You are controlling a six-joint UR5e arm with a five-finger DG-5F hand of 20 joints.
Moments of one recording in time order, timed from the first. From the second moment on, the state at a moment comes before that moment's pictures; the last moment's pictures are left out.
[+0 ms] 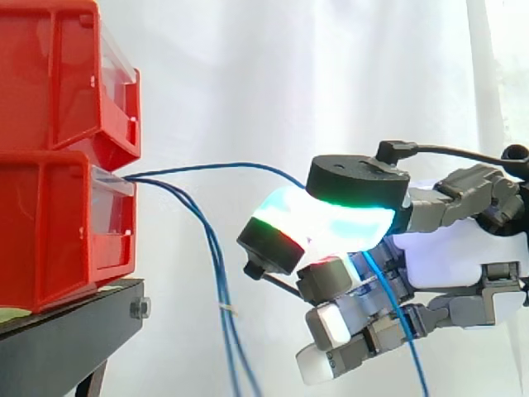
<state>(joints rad) 0.17 -2.27 -1.22 -2.85 -1.21 0.04</state>
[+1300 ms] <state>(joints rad) 0.17 -2.27 -1.22 -2.85 -1.21 0.04</state>
